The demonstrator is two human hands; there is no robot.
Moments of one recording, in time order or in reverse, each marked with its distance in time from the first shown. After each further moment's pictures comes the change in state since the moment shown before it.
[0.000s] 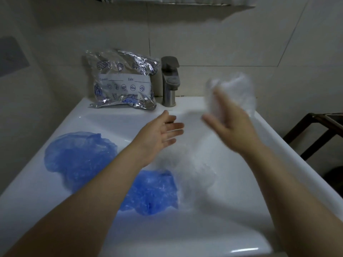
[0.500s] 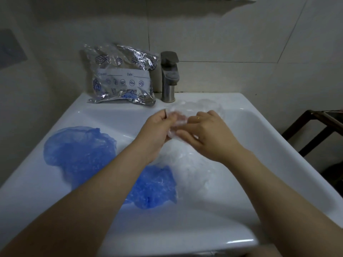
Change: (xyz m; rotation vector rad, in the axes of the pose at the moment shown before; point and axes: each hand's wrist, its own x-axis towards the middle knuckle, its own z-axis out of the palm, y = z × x) left_hand -0.008 -0.004 0.016 0.038 -0.001 0.223; right_hand -0.008 -0.015 0.031 -0.309 -0.174 -0.447
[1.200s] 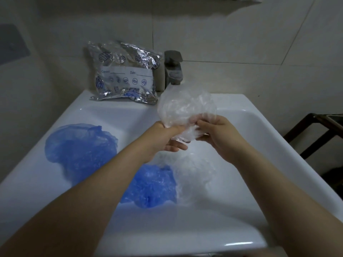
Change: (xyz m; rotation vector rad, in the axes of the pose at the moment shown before) left_hand -0.005 -0.001 -0.008 0.304 -0.076 -0.237; right_hand 0.000 0.005 0.000 1.188 0.001 0.883
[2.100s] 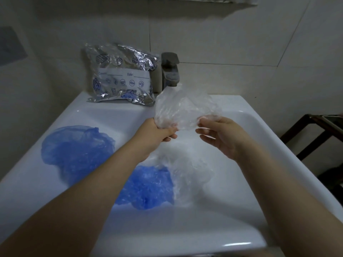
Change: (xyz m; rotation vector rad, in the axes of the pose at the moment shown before) left_hand 0.011 -0.006 -0.008 0.031 0.192 0.150; right_hand 0.009 0.005 -0.024 0.198 0.065 0.158
